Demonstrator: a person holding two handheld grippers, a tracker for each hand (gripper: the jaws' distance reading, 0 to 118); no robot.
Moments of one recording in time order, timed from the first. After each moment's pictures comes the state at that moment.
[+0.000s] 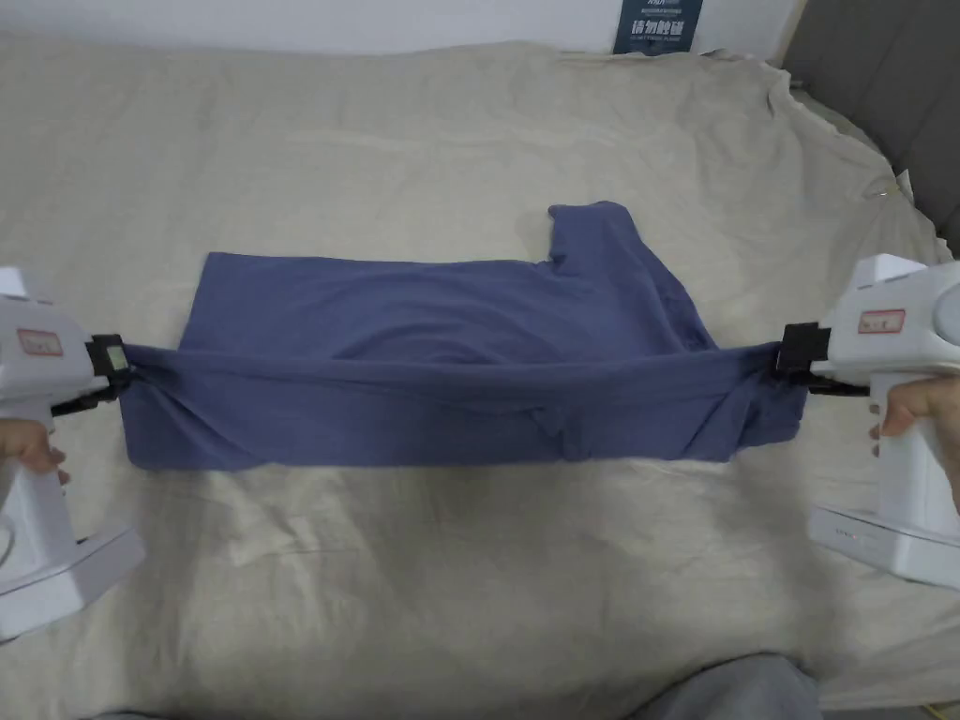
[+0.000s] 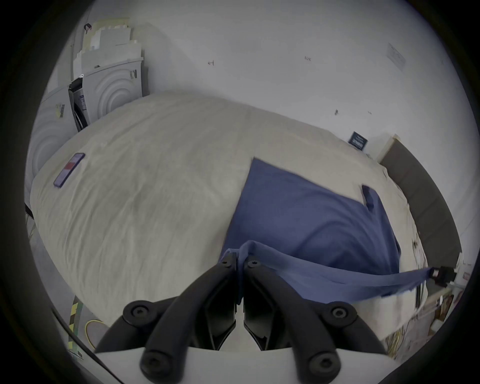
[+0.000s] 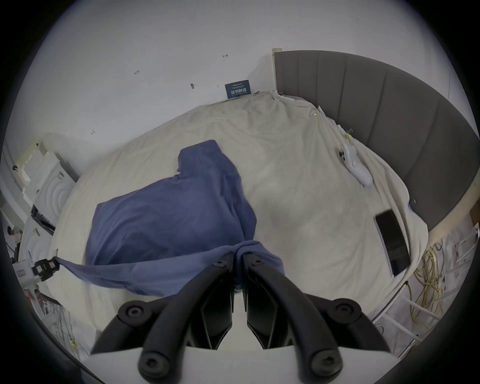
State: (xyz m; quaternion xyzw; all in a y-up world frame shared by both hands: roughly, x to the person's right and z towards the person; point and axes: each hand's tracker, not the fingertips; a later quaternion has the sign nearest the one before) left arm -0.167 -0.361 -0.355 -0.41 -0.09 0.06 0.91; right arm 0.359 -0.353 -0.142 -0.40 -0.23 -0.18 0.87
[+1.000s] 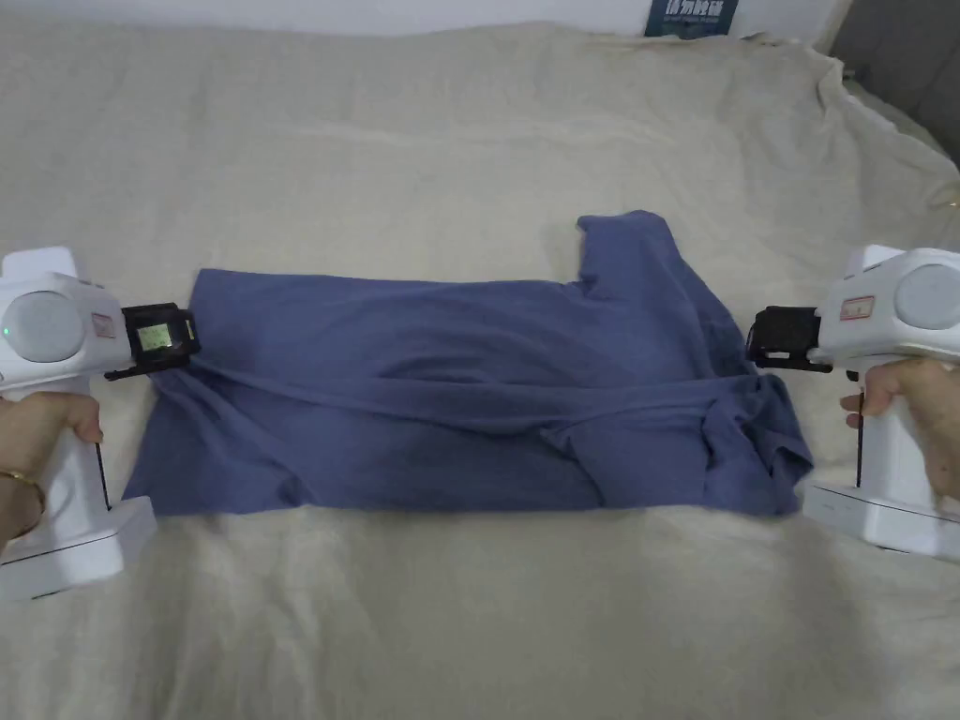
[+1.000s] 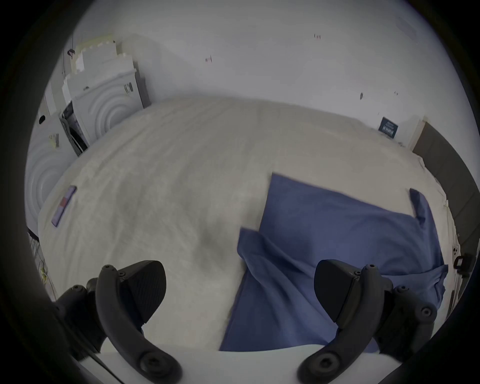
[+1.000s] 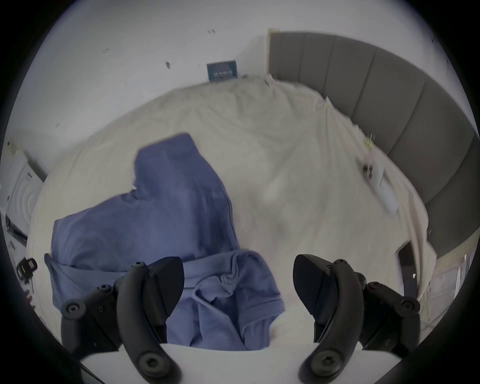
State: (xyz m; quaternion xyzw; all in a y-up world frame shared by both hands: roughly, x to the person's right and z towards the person) left arm -0.131 -0.391 -0.447 -0.38 -0.05 -0.03 0.92; right arm 0.391 -0.378 -0.236 -0.41 -0.27 -0.13 0.86
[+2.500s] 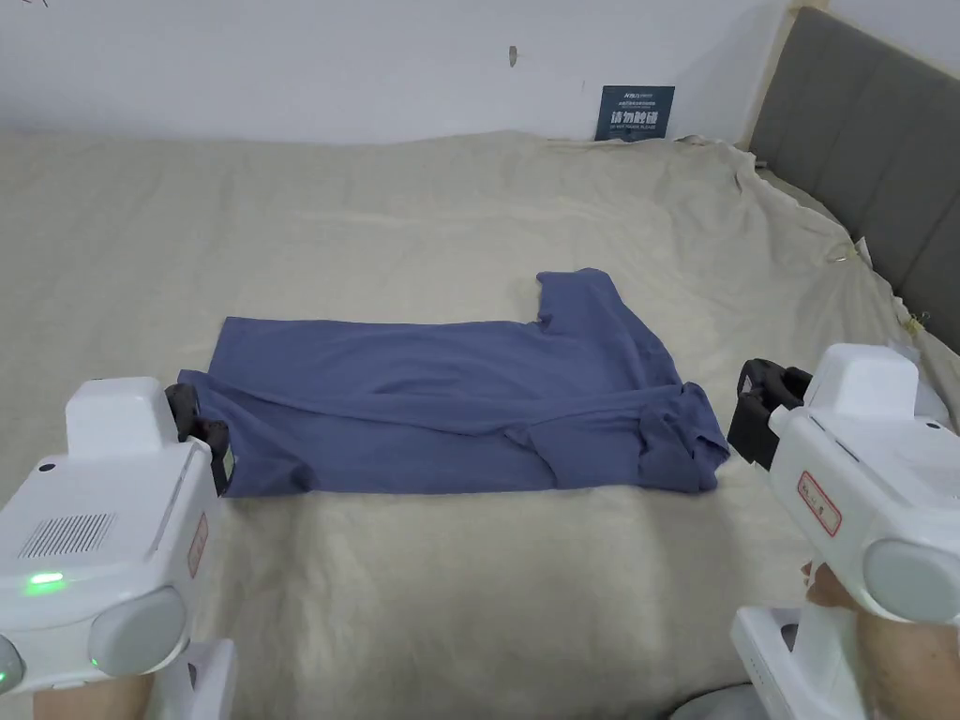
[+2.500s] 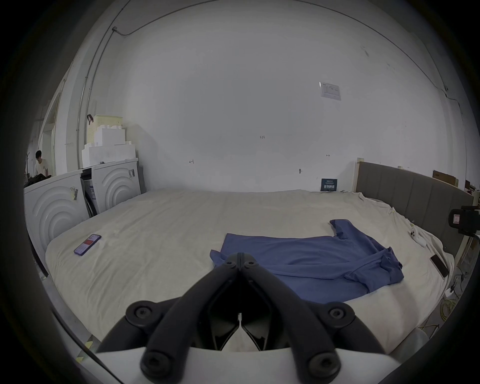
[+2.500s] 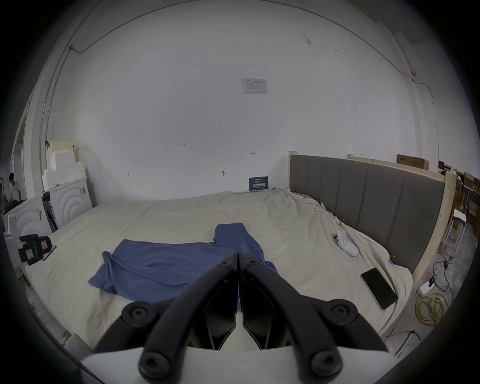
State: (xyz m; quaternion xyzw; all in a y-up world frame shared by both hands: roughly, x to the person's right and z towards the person) left arm -0.140 -0.367 -0.196 -0.13 -0.13 -0.02 0.98; right arm 0.246 -0.338 -0.031 -0.14 -0.22 -0.05 0.96
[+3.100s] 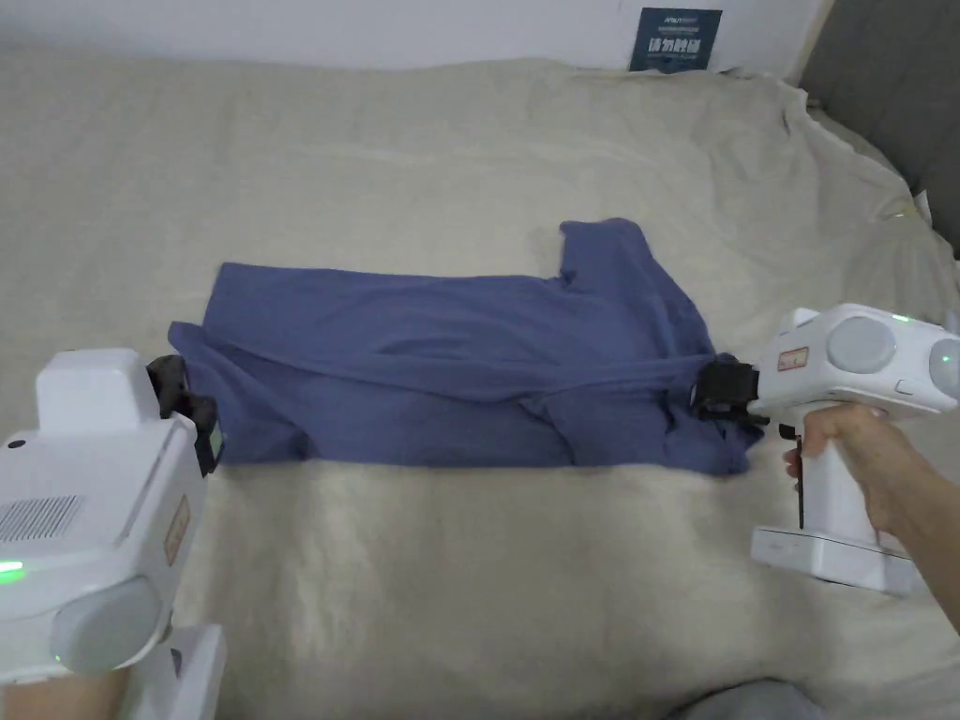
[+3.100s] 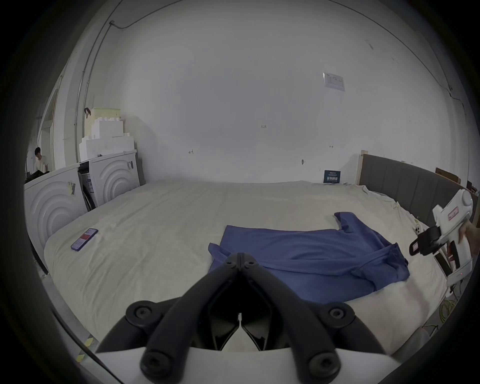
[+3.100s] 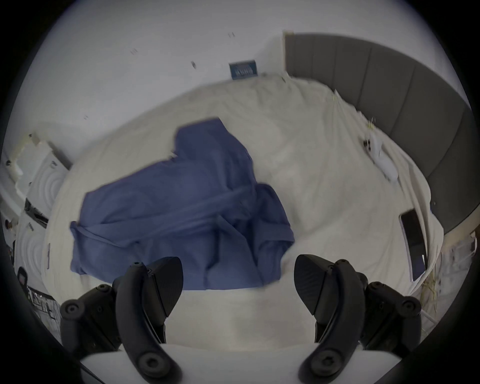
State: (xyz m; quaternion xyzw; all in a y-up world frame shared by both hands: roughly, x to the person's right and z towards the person) left arm -0.123 -0.373 -0.213 -0.17 -0.12 -0.03 0.98; right arm 0.360 -0.426 -0.182 -0.48 -0.23 -0.19 0.83
